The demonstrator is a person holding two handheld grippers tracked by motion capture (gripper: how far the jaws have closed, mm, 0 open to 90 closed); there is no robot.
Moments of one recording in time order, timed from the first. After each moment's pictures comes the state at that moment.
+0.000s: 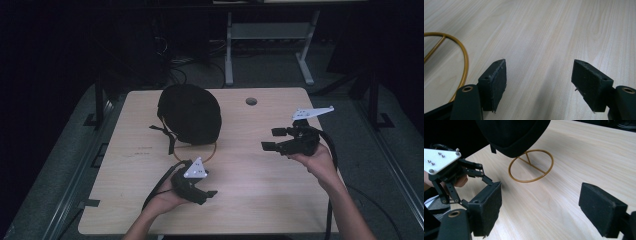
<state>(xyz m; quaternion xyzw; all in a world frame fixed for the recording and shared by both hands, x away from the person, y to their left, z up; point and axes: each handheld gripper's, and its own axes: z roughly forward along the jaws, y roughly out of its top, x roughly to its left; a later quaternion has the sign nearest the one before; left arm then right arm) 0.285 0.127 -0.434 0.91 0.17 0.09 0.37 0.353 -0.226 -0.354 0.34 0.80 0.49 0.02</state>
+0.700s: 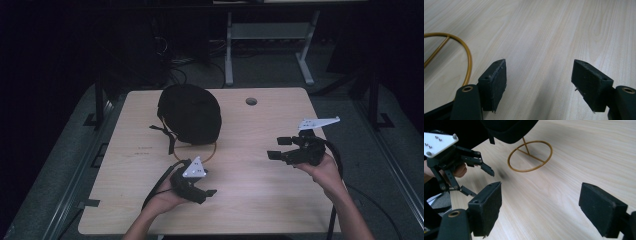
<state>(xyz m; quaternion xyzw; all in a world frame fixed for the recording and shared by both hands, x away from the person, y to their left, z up) 0.286 0.129 -0.434 0.91 0.18 0.09 0.38 0.337 -0.241 -0.374 0.35 0.80 0.49 0.02</state>
